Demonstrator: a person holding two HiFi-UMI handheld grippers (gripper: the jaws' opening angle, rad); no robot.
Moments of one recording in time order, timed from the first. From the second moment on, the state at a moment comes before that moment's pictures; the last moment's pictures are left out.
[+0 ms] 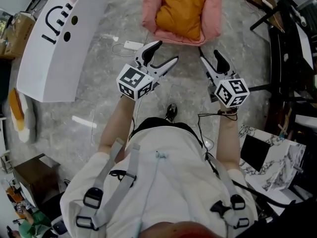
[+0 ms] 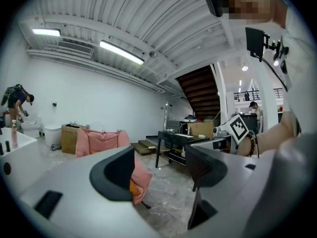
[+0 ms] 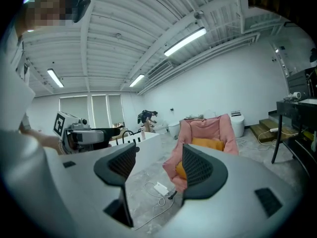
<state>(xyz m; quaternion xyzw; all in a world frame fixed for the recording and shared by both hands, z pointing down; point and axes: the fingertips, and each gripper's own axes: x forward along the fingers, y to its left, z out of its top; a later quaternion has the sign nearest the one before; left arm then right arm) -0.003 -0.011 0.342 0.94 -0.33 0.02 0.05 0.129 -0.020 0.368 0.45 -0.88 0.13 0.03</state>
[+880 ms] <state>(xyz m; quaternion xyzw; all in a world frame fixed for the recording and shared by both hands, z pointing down) 0.006 -0.166 0.377 0.95 -0.28 0.05 0.12 0.137 -0.173 0.397 0.45 -0.87 0.17 0.07</state>
